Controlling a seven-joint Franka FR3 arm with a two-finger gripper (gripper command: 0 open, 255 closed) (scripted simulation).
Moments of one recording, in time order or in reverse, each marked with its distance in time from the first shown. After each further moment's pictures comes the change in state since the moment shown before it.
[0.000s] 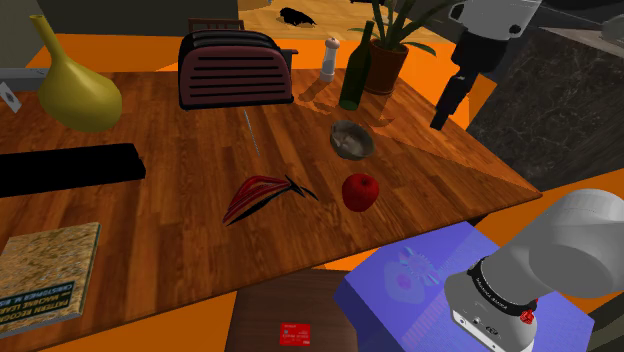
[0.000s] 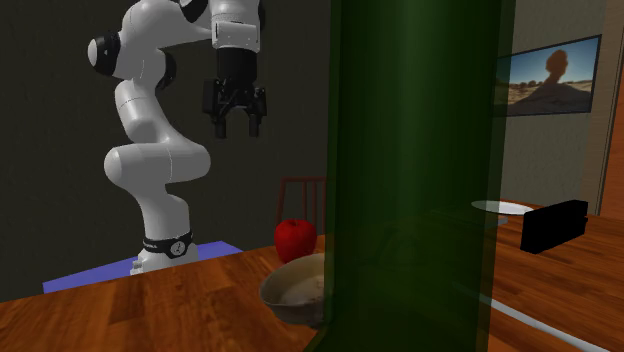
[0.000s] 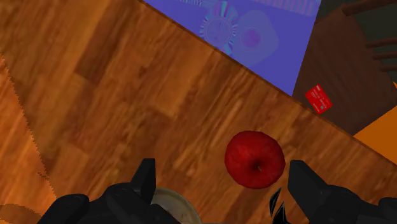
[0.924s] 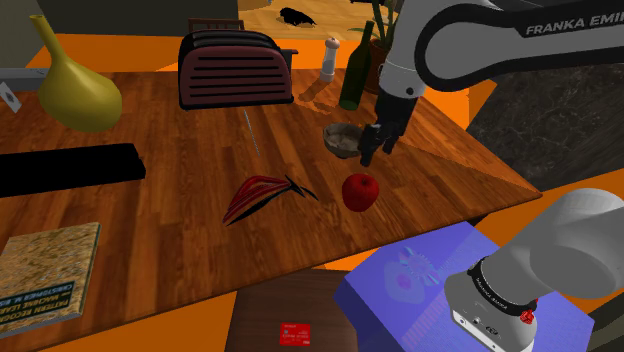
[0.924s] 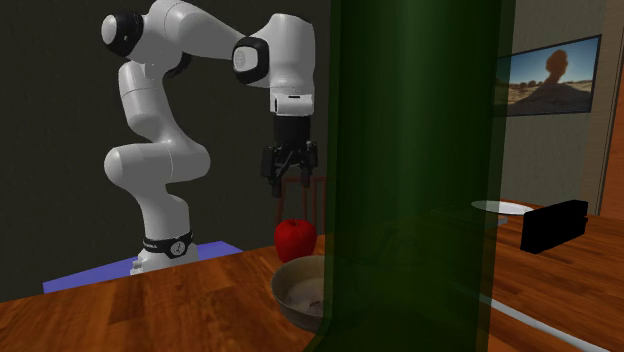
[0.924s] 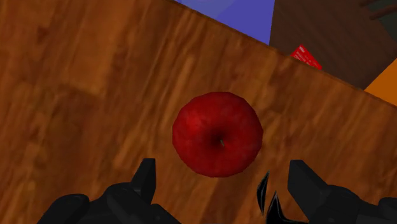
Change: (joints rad) arm 0.022 0.290 0.161 -0.081 0.133 0.352 0.243
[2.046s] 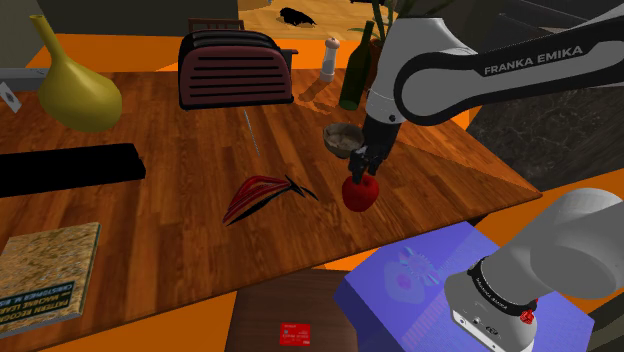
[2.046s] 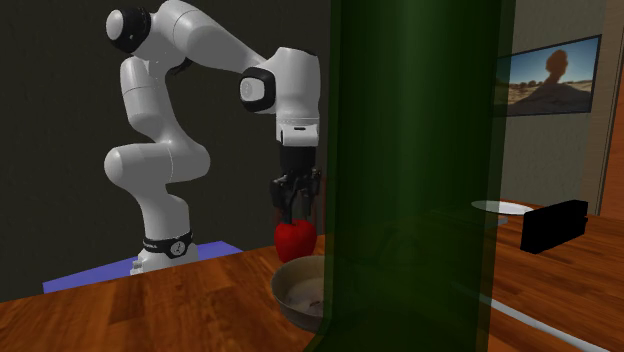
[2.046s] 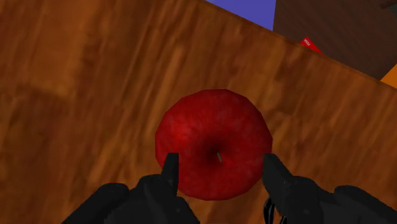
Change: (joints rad) arm 0.007 0.085 0.033 -0.076 0.023 0.161 0.026
